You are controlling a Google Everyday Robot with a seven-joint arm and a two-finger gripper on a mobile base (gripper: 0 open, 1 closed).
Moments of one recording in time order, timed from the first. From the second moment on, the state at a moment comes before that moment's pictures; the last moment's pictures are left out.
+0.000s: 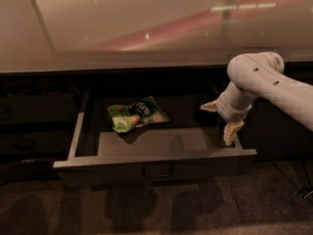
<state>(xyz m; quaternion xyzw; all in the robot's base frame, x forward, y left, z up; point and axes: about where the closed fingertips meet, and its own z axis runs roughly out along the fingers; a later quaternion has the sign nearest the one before) 0.593 -0.240 0.666 -0.86 0.51 -0.03 0.07</state>
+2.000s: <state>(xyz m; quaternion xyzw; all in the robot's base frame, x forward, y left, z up) 0.588 -0.225 0.671 -0.87 0.49 -0.04 0.08</state>
